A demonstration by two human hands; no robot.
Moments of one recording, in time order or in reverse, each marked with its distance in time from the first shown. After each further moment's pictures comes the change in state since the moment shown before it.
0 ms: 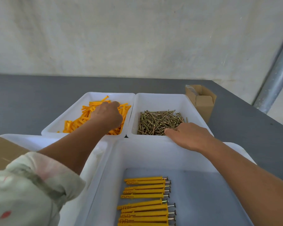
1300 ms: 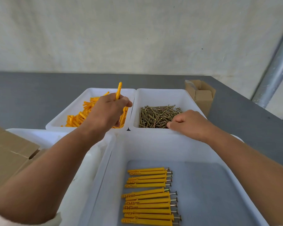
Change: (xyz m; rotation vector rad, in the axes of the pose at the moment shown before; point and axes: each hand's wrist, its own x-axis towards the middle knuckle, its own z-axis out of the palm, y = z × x) left_hand -0.073 0.010 -0.037 -1.049 -0.047 0.034; right_hand -0.013 0.000 -0.014 0.335 0.079 -0.101
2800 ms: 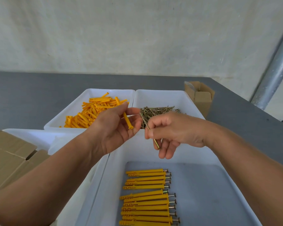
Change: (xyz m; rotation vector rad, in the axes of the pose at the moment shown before) left_hand -0.017 0.000 0.020 -0.787 -0.146 -0.444; right_hand -0.029 -0.065 -0.010 0.446 -0.541 -0.034
